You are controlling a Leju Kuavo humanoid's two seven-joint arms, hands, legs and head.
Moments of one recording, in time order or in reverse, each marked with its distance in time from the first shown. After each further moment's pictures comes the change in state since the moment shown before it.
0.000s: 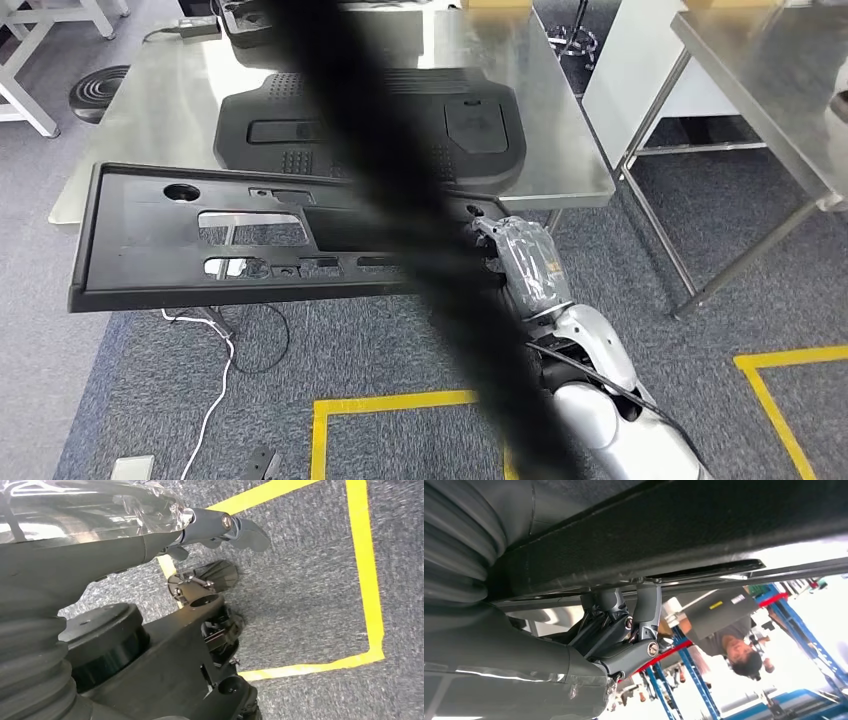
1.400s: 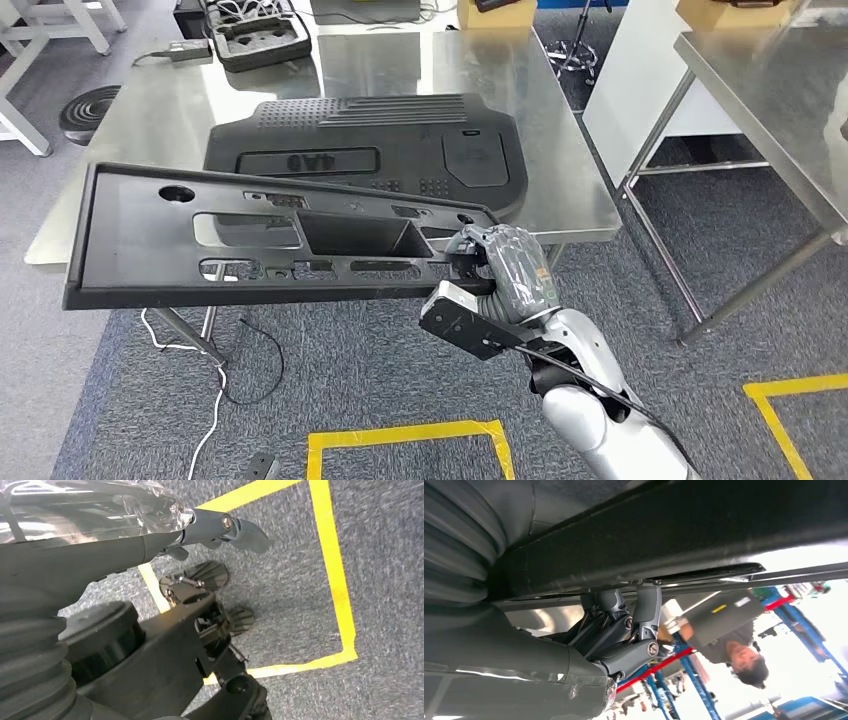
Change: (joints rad) left arm -0.002 0.002 -0.001 0.000 -0.010 -0.005 0.005; right arm -0.004 0.009 0.013 0.036 -0.009 -0.010 -0.002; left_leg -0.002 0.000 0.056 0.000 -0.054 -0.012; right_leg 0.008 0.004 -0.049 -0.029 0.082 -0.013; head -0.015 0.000
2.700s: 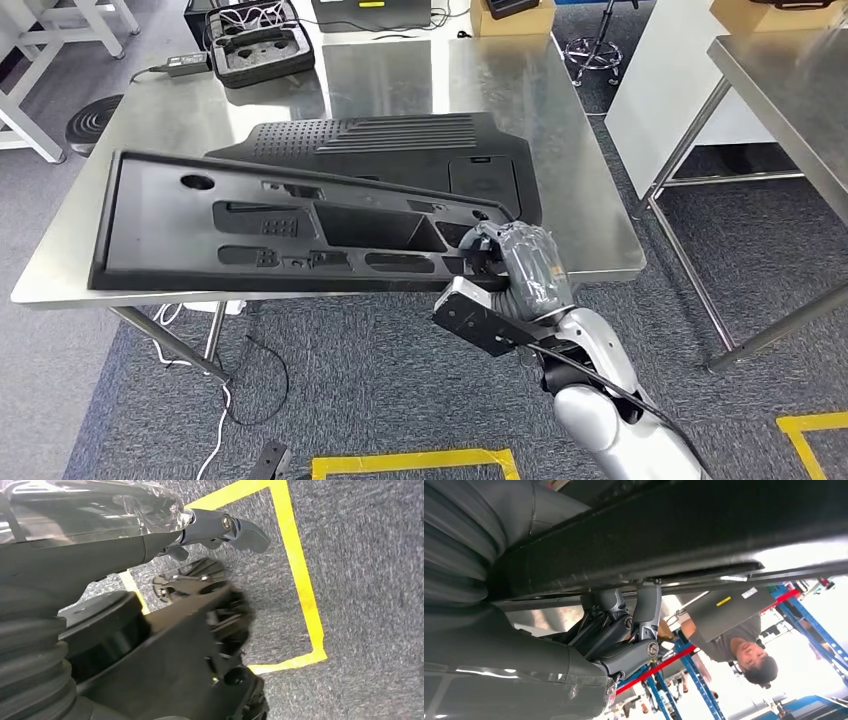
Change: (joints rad) left arm 0.003 0.000 0.000 0.000 0.001 0.004 0.004; right arm 0.000 0.000 0.003 0.000 -0.002 -0.004 0.003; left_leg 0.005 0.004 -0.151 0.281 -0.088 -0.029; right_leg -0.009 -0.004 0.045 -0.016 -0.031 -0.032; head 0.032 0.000
